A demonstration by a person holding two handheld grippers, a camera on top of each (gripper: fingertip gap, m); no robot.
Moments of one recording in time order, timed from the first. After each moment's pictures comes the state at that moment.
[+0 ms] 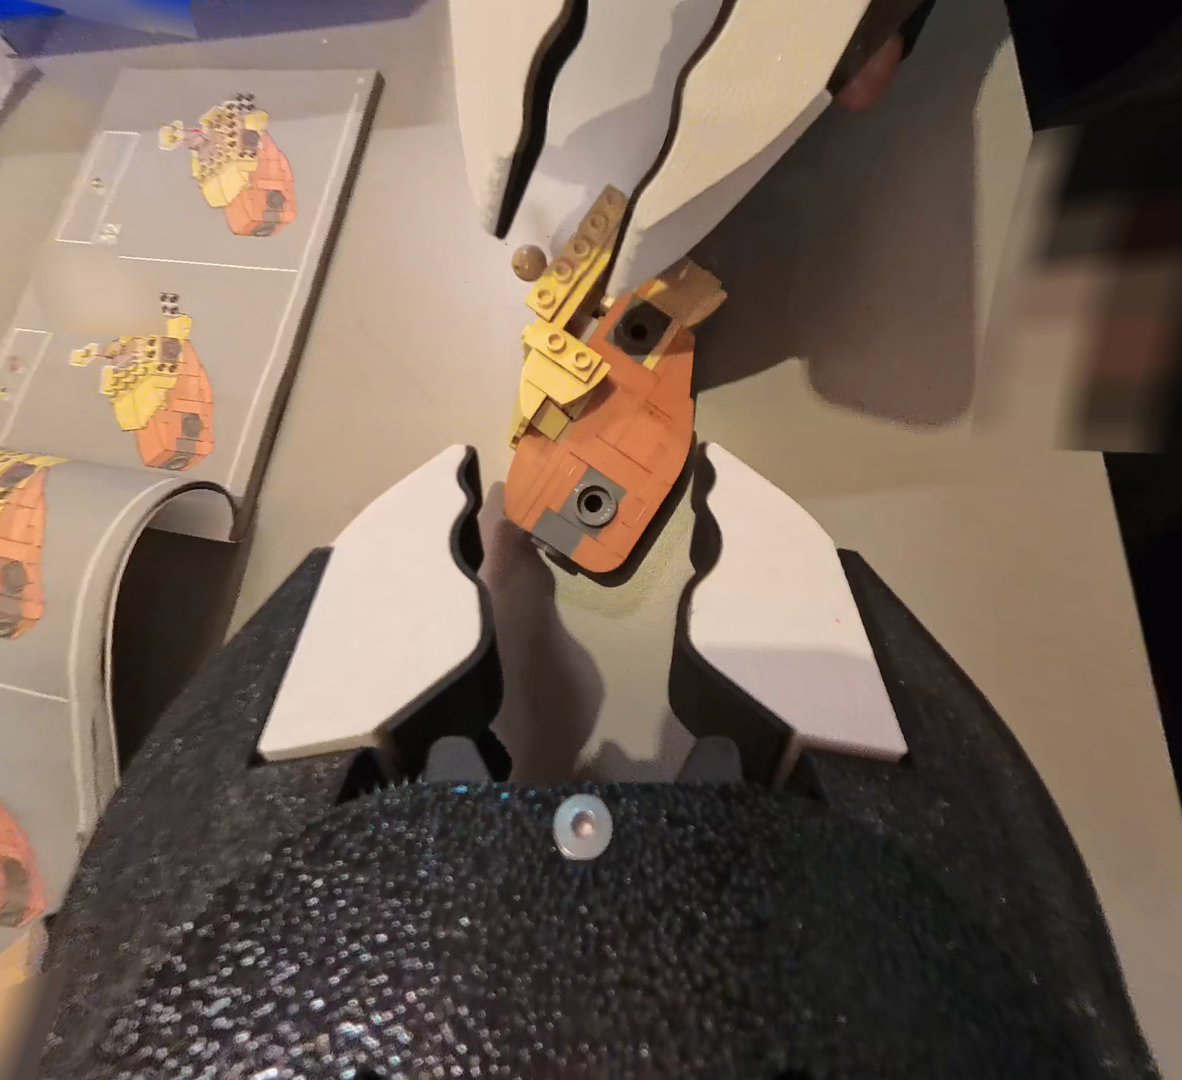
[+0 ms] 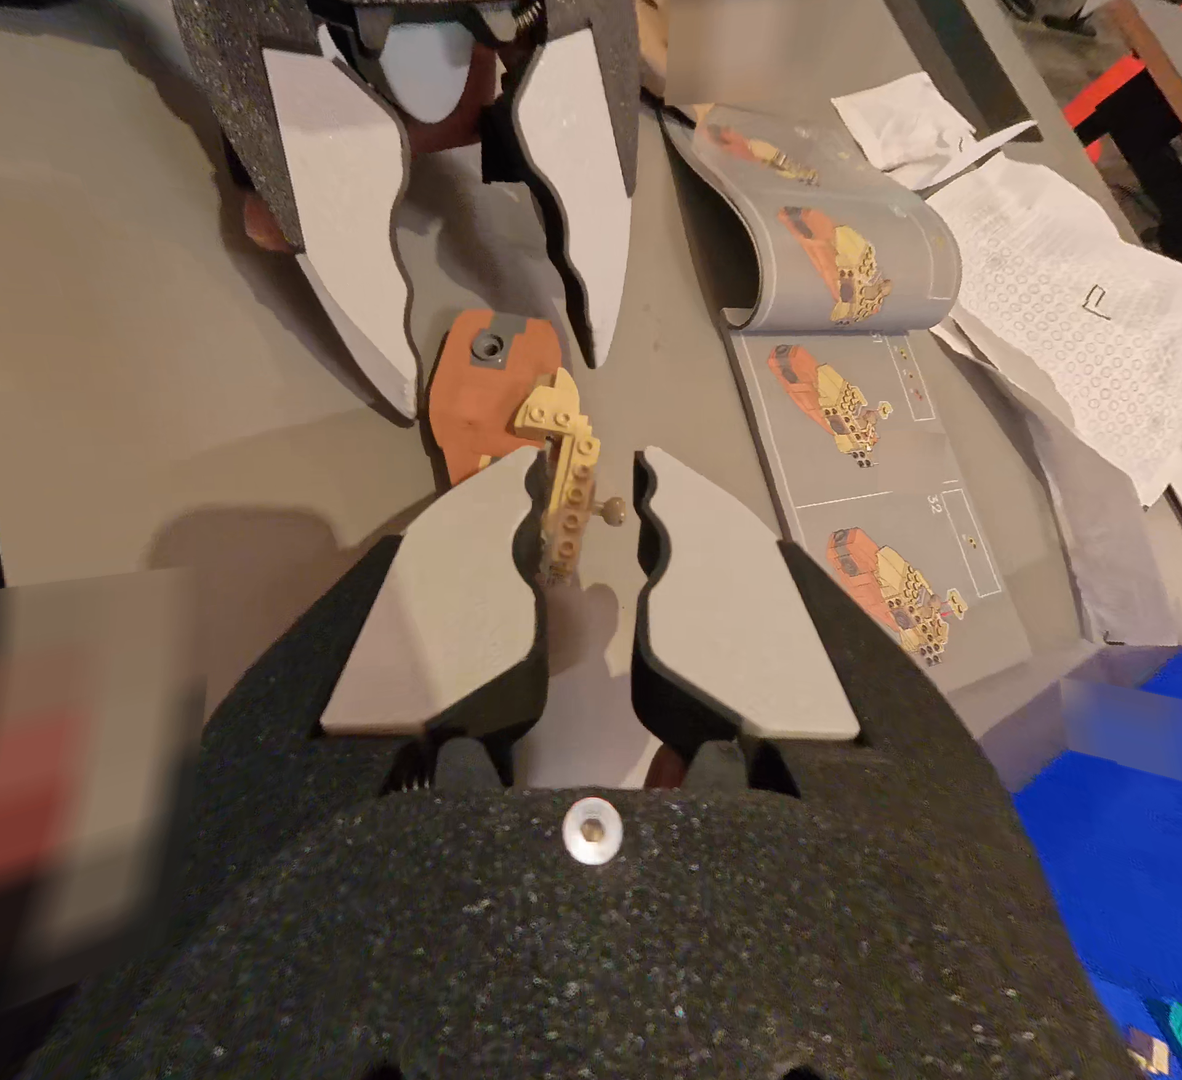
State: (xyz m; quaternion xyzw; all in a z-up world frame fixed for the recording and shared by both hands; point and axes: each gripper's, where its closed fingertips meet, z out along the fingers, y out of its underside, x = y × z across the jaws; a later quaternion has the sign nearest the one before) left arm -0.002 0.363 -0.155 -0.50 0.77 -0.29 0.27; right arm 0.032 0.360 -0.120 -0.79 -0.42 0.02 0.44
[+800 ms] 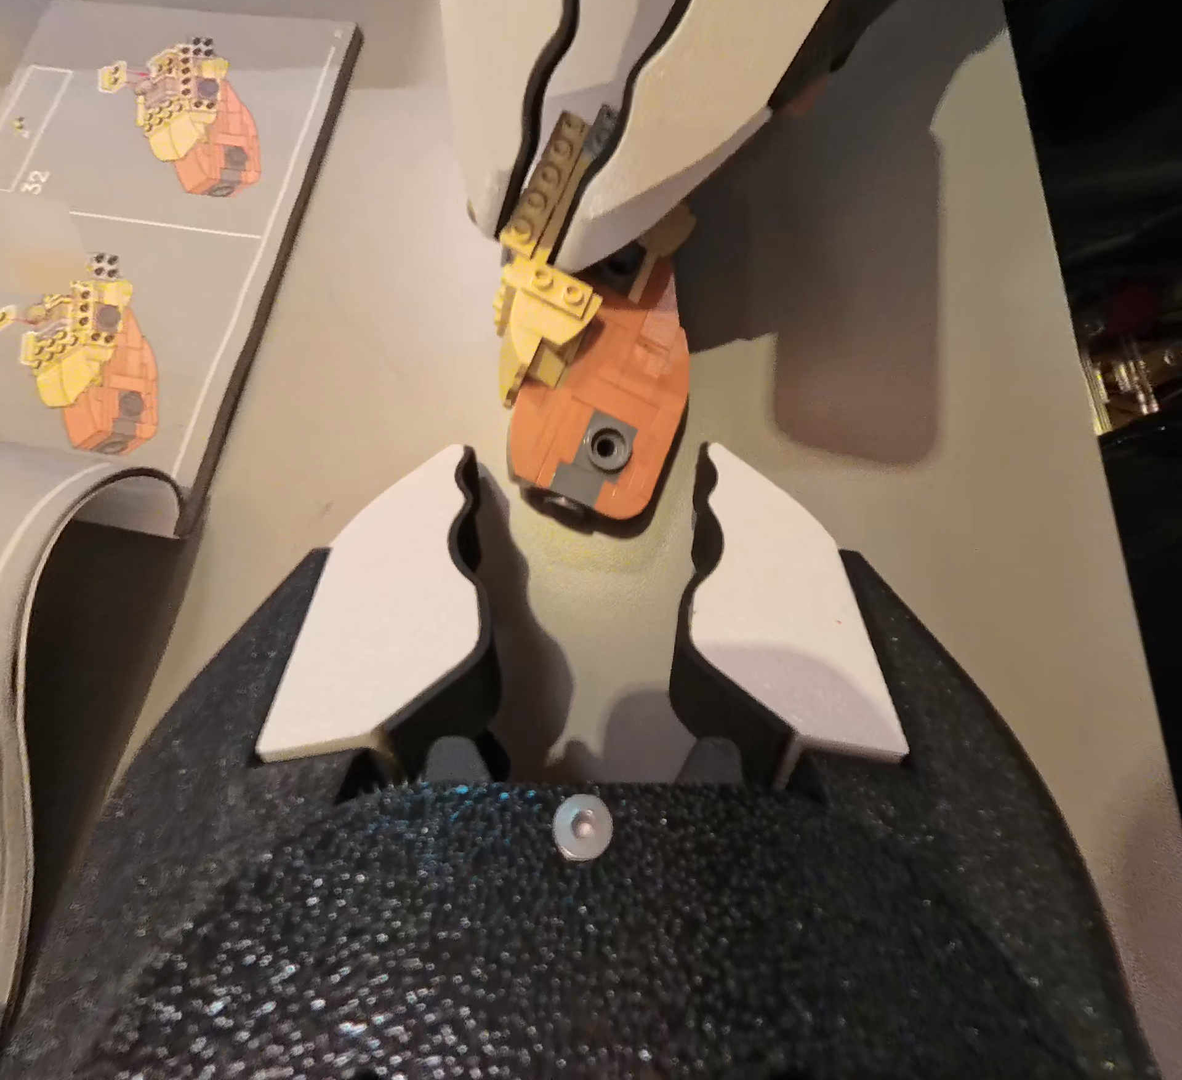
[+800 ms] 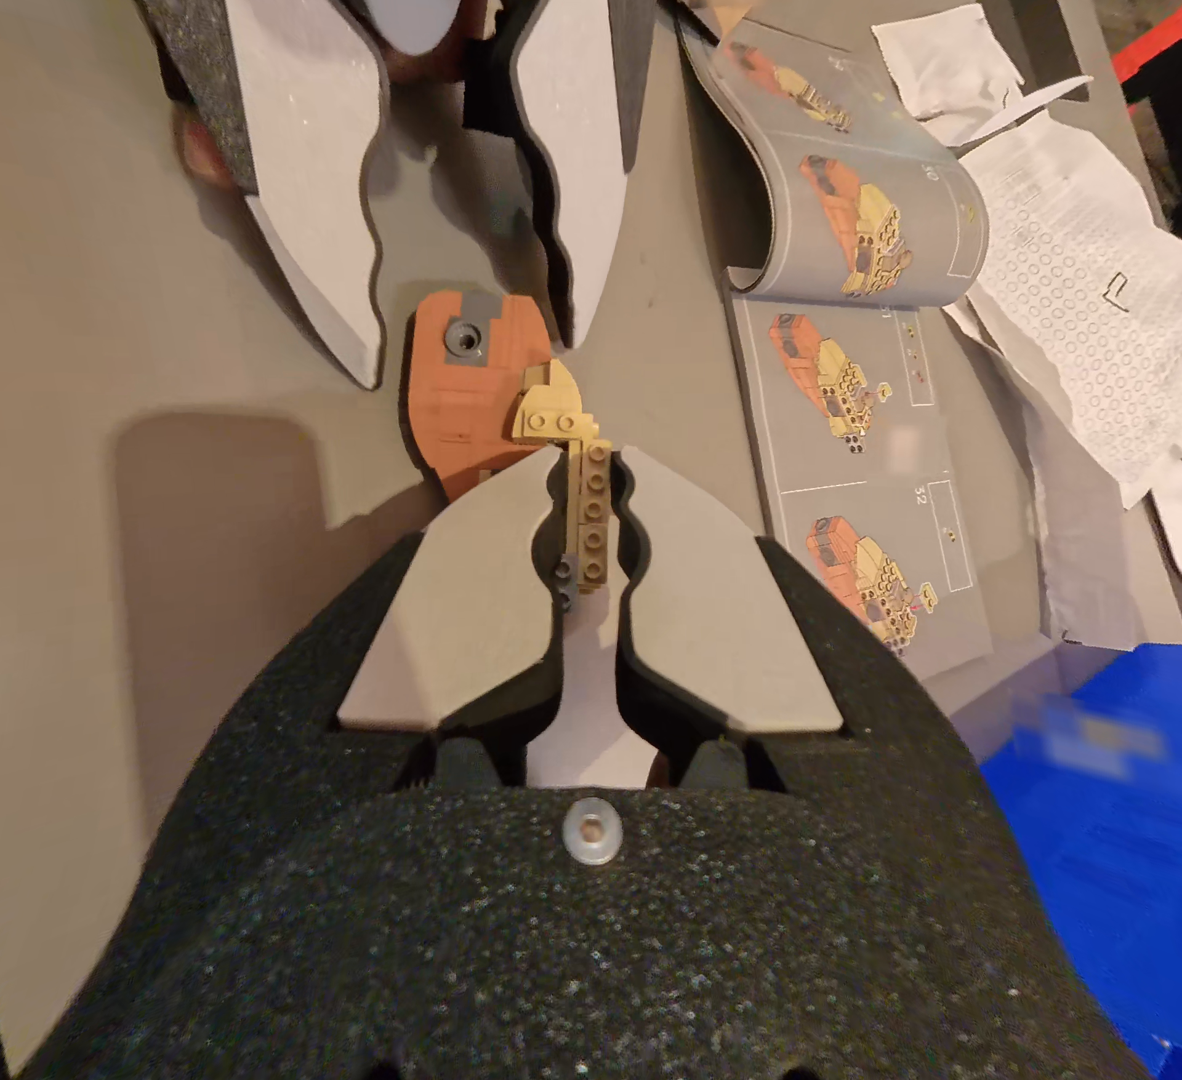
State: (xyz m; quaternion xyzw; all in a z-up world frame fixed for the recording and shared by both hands) left arm 0.000 0.363 -0.165 -0.52 0.76 -0.31 0.24; right arm 0.041 0.368 -0.133 -0.80 -0.45 -0.01 0.40
